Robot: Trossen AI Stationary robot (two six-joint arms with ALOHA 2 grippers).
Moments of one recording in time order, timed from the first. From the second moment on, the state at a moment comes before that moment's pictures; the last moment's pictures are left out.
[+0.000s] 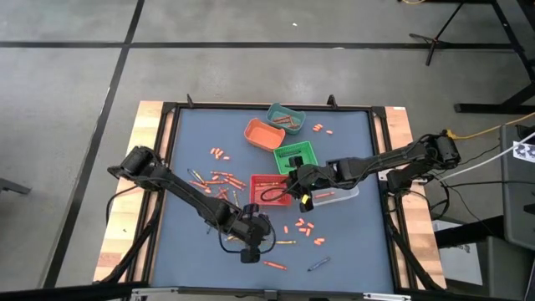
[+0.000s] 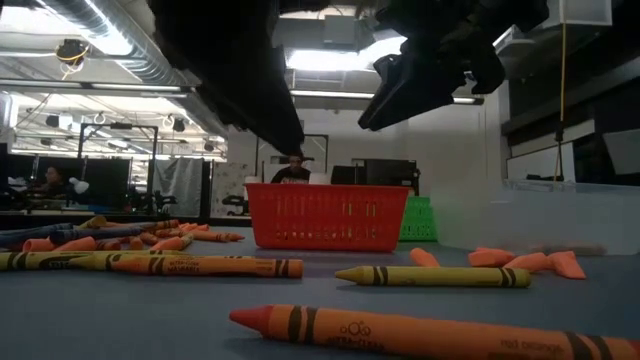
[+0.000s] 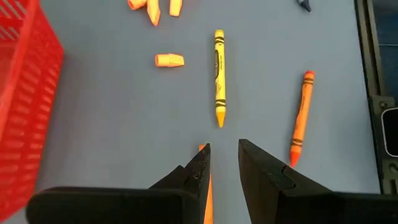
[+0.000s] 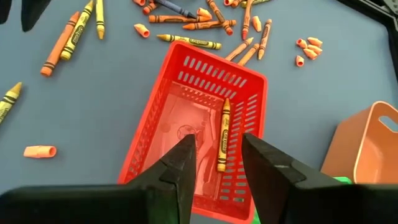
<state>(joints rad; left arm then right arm) -0.45 1.89 1.28 -0.34 -0.17 -0.52 0.15 1.53 0.97 -0.19 0.12 -0.29</state>
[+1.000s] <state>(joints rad) -0.47 2.02 1.28 -0.33 -0.15 -0.51 0.15 1.53 0.97 -0.19 0.12 -0.29</state>
